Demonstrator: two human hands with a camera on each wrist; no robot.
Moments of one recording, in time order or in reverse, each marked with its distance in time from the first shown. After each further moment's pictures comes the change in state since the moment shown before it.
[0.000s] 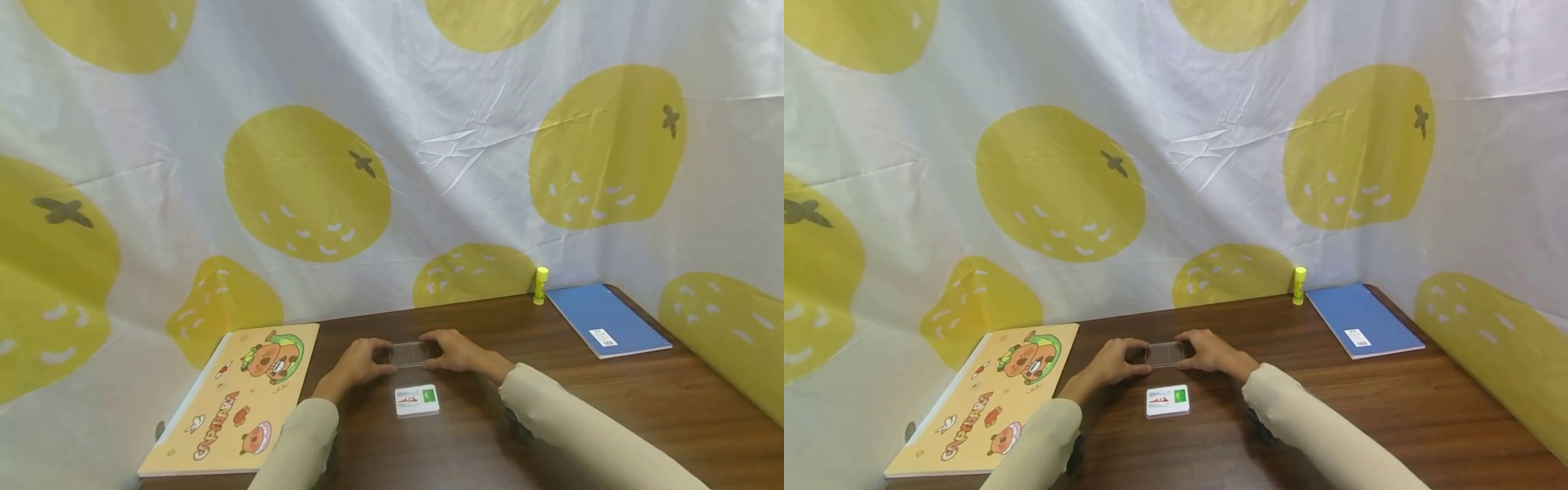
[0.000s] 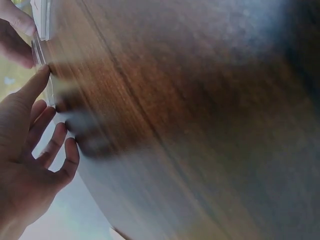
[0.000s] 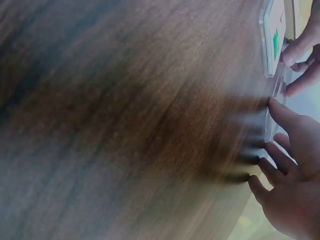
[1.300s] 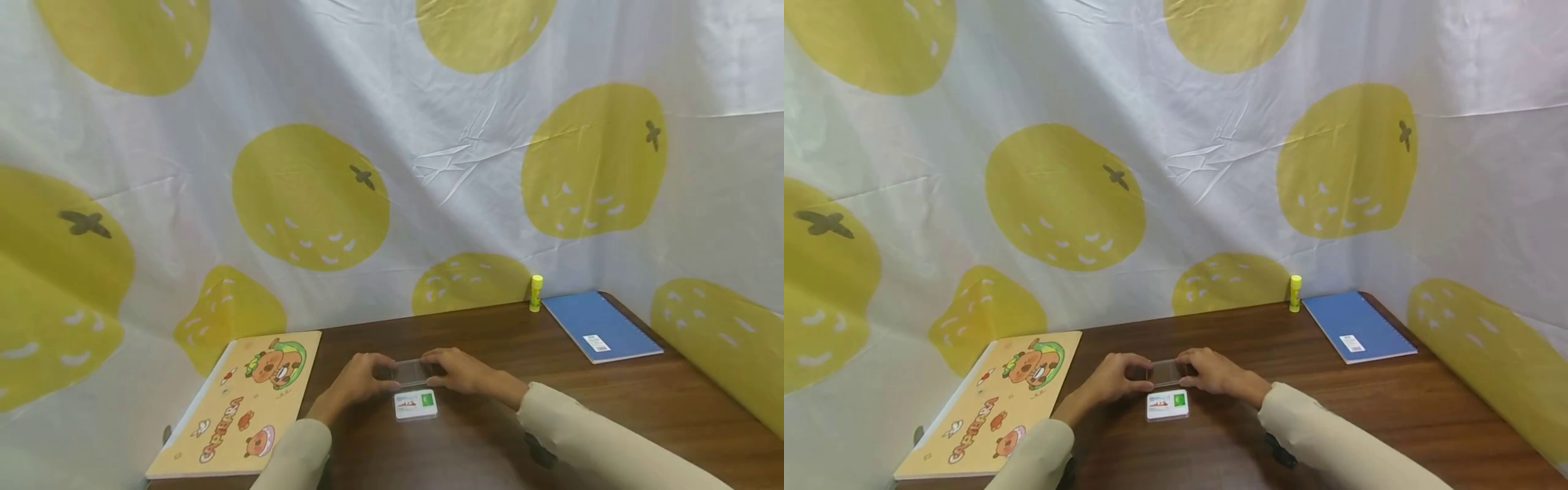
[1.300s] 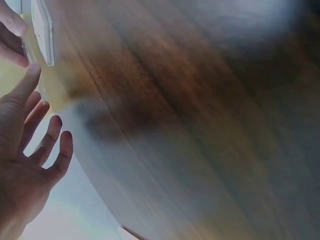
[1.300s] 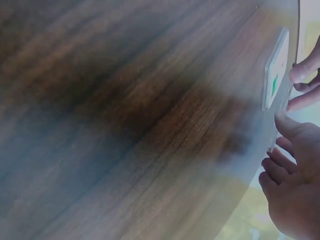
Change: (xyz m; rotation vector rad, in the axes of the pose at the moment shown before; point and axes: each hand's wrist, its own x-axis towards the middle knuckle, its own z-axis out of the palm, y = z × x) left_hand -0.030 0.017 -0.004 -0.043 0.033 0.124; right_hand -0.038 -0.023 -0.003 -0.058 -0.015 -0.160
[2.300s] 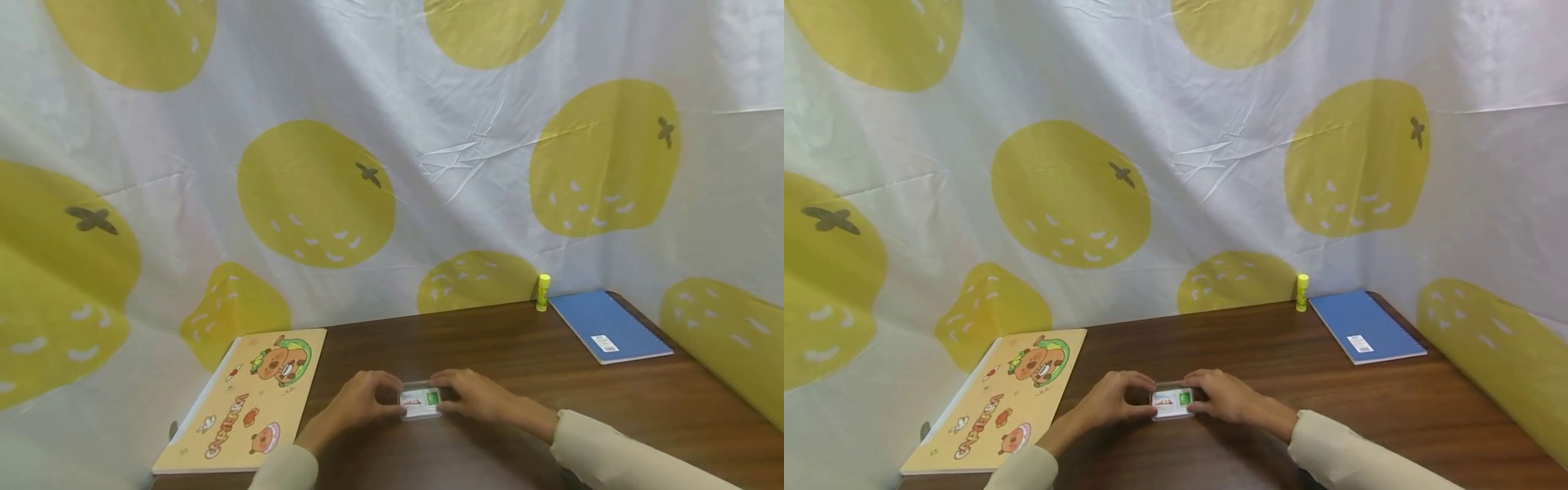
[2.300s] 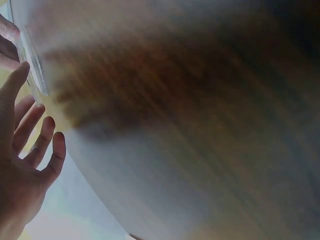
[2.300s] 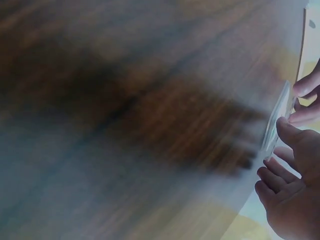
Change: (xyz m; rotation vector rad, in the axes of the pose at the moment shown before) left_hand -0.034 0.009 0.002 -0.032 -0.070 0.014; right_hand -0.033 -0.021 0.011 -0.002 0.015 -0.044
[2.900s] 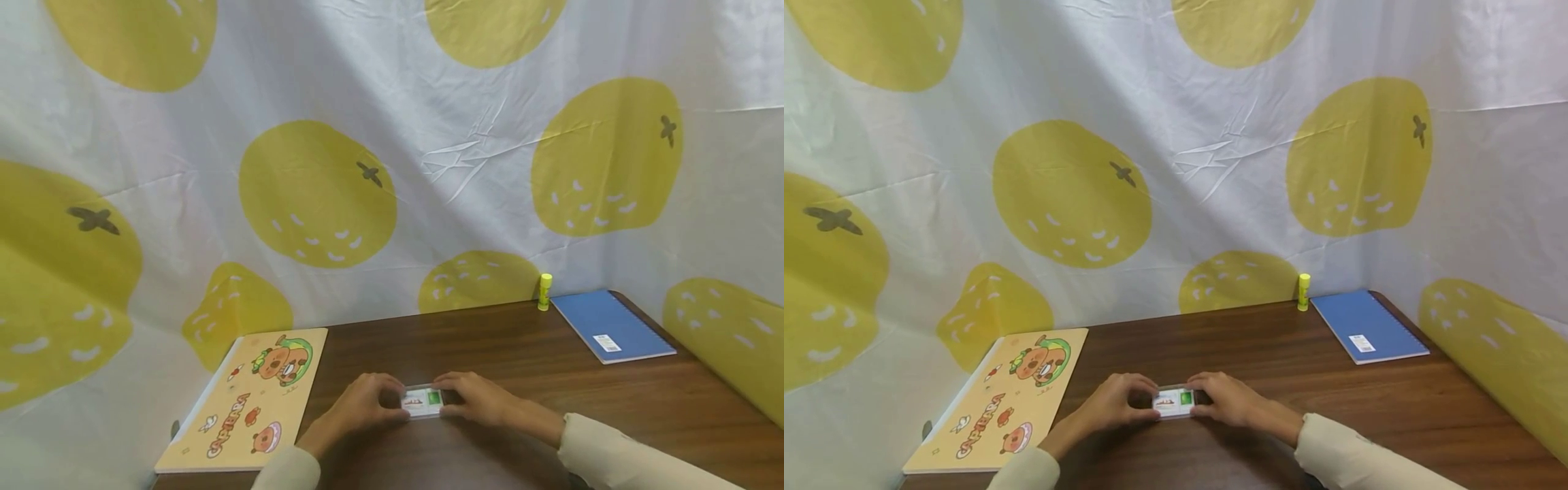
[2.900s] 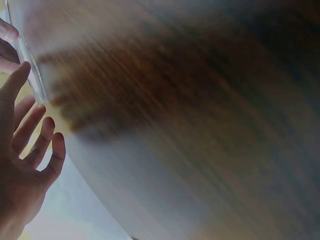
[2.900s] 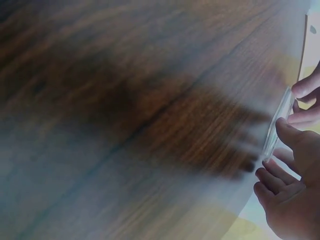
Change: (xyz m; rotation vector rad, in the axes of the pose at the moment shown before) left_hand -0.002 0.003 0.005 0.019 -0.006 0.009; right_hand -0.008 -0.002 0.001 0.011 0.002 -0.015
